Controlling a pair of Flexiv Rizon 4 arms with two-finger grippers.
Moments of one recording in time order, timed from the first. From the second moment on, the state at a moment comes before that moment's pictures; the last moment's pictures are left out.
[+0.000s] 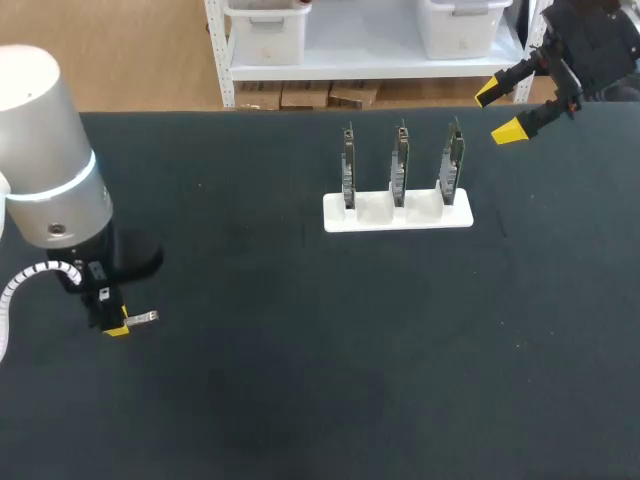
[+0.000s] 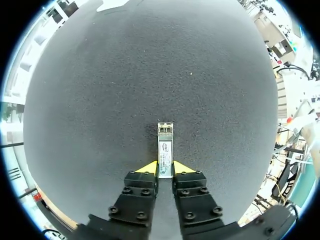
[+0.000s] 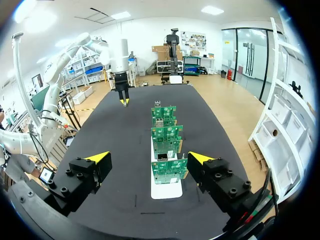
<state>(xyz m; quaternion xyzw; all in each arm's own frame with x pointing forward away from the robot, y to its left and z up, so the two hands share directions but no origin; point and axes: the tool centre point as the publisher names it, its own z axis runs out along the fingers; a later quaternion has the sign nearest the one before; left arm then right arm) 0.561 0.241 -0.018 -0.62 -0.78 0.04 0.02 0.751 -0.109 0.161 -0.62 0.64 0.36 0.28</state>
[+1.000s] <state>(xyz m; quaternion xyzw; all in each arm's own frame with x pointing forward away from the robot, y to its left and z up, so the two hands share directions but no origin) 0.579 0.243 0.065 -0.60 -0.78 0.12 -0.14 0.751 -0.109 0.161 -0.62 0.64 0.36 0.28</state>
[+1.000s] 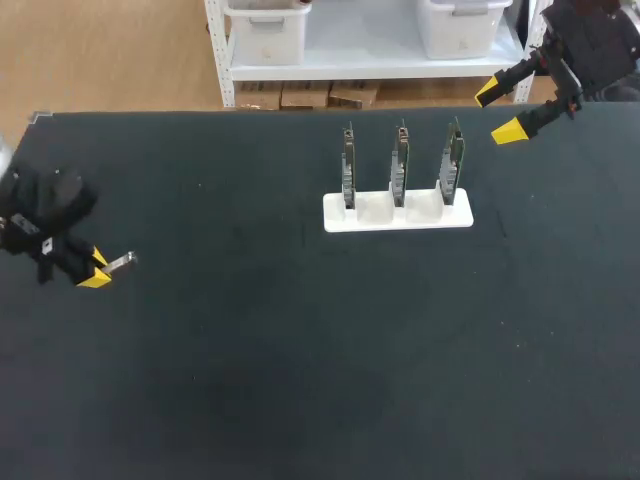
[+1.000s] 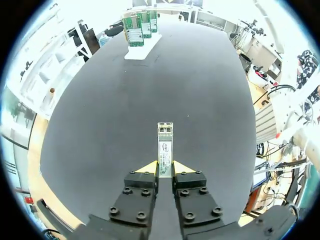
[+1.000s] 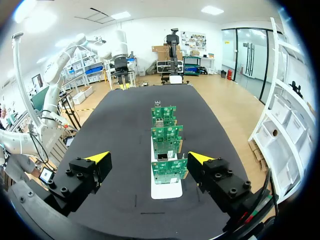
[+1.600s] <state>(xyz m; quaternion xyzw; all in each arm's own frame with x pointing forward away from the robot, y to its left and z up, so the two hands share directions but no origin) 0.582 0.212 0.077 -0.63 -0.75 0.14 -0.16 0.751 -0.109 0.161 -0.62 0.64 0.36 0.28</state>
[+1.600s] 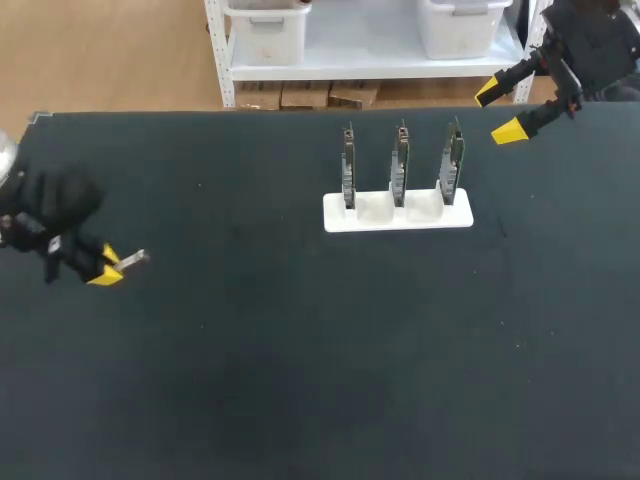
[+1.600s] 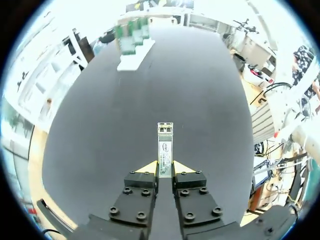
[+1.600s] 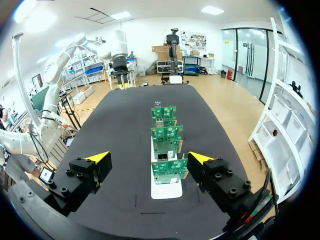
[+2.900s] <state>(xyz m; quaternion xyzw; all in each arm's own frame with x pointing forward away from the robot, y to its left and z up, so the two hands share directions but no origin) 0.639 0.039 0.206 -0.67 -0.62 0.27 -0.32 0.751 -0.109 0.161 -0.62 0.64 0.36 0.28</state>
